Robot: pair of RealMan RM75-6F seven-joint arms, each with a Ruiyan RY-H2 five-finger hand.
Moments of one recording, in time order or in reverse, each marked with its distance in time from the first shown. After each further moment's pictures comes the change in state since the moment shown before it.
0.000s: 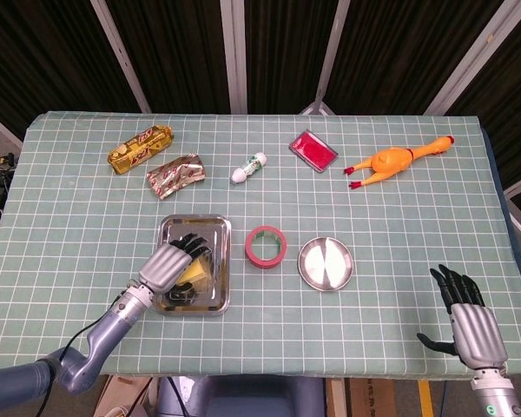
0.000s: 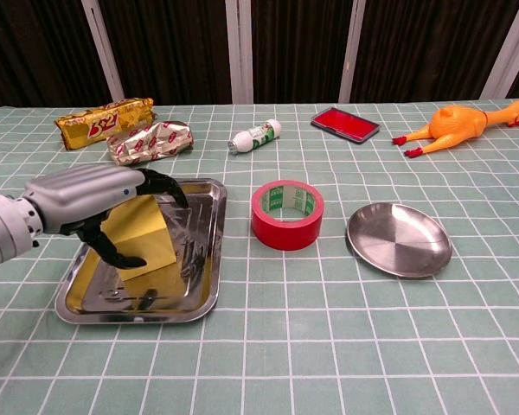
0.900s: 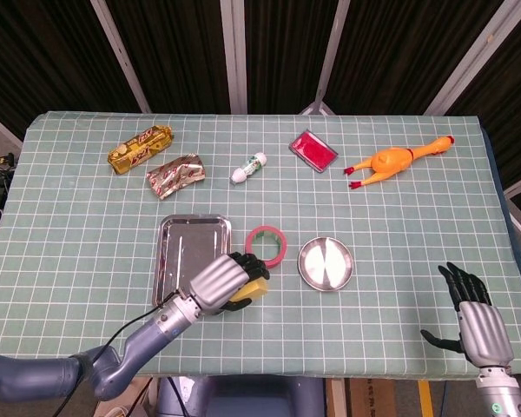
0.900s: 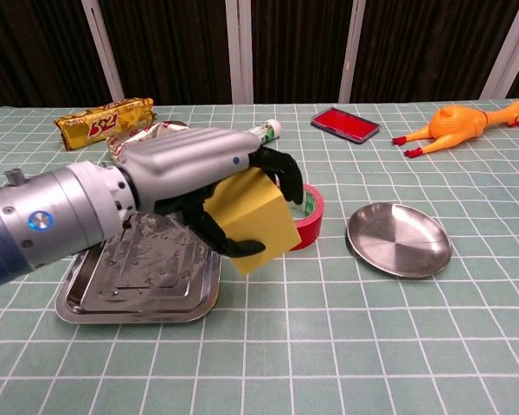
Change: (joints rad) left arm -0.138 -0.059 -0.061 -0.227 0.036 -0.041 0.093; right arm -0.028 0.012 0.046 0.001 0.014 -0.020 0.064
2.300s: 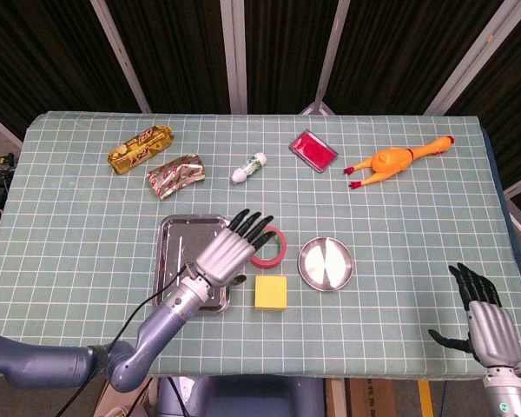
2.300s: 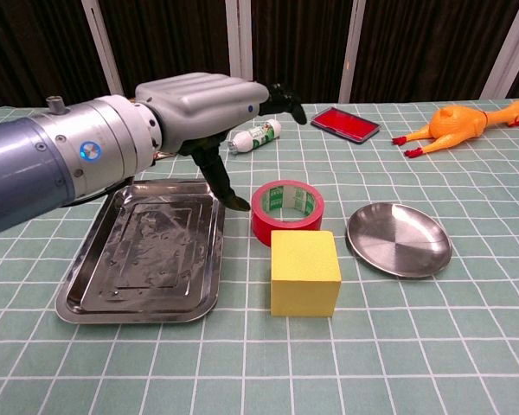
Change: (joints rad) left arm -0.125 0.036 -0.112 -0.097 -0.408 0.026 0.430; right arm -0.020 0.021 0.035 -0.011 0.051 -0.033 -0.004
